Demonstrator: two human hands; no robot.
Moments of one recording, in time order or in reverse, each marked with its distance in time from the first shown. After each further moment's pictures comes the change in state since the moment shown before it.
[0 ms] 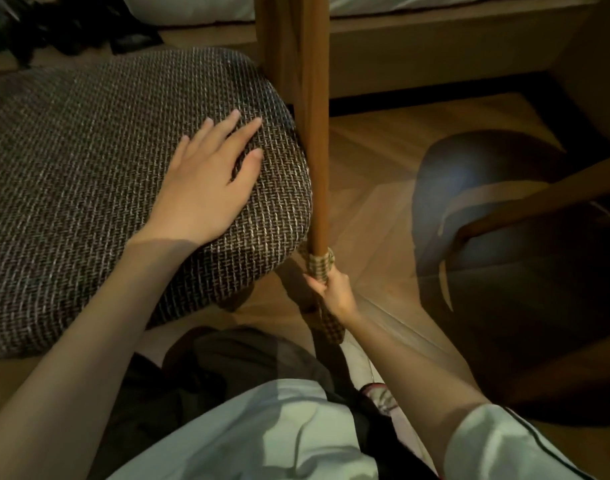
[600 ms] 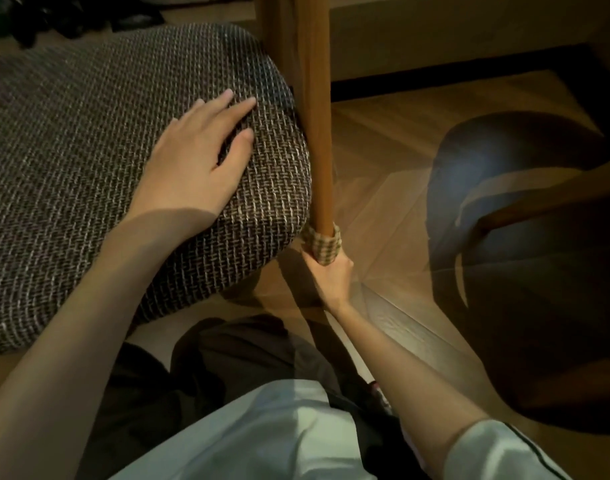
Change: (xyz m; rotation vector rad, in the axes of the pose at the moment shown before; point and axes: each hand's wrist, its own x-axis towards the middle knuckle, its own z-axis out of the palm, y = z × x) left_hand -0.002 0.006 -0.004 -0.037 0.023 -0.011; right_hand 0.017 -0.008 0.025 0.246 0.322 -0.049
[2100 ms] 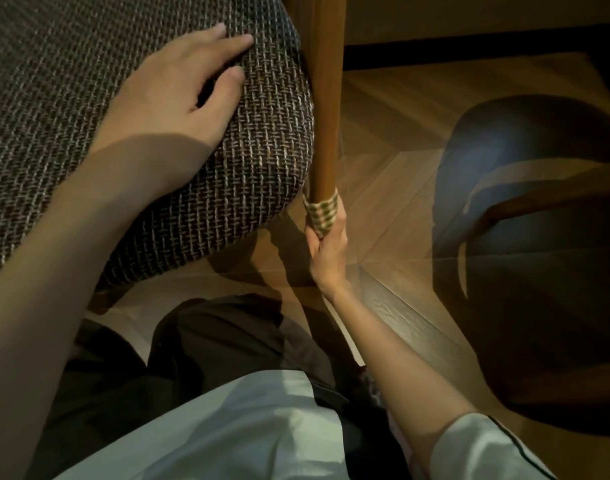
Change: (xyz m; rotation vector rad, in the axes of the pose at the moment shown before) left_hand -0.006 0.002 0.000 -0.011 0.098 0.014; right_hand 0.003 0.002 0.001 -0.135 -0.023 -0.372
